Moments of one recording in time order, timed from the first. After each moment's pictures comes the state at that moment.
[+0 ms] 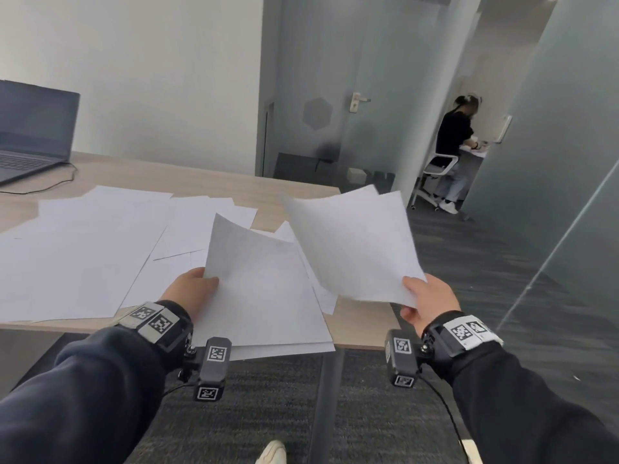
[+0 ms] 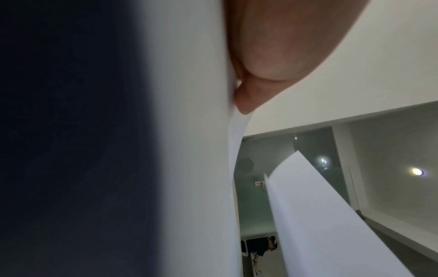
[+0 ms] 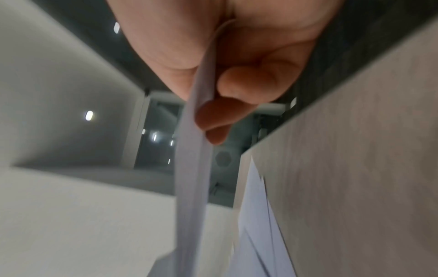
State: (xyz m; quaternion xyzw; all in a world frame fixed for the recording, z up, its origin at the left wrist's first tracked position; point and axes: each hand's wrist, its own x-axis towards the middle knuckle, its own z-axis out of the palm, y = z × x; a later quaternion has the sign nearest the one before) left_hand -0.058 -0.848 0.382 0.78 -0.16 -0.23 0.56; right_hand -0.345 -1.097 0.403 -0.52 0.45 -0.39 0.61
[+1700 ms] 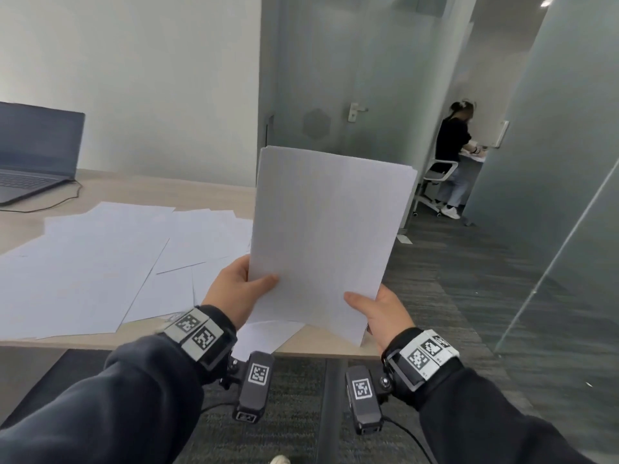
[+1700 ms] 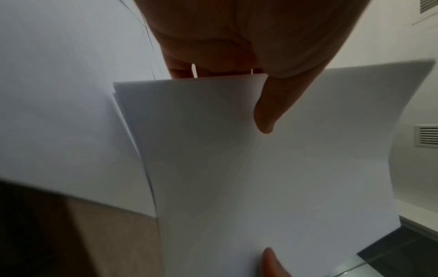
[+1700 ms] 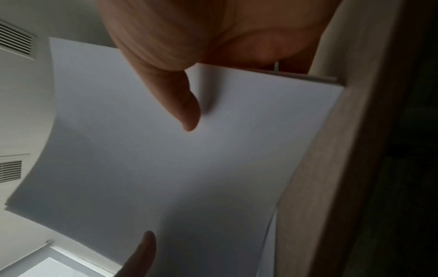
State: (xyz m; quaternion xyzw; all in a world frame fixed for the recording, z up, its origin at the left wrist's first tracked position) left_hand -0.125 -0.873 0.421 0.67 -0.32 -0.20 0.64; right_hand -0.306 -1.042 0.398 -0.65 0.30 -0.33 0.62
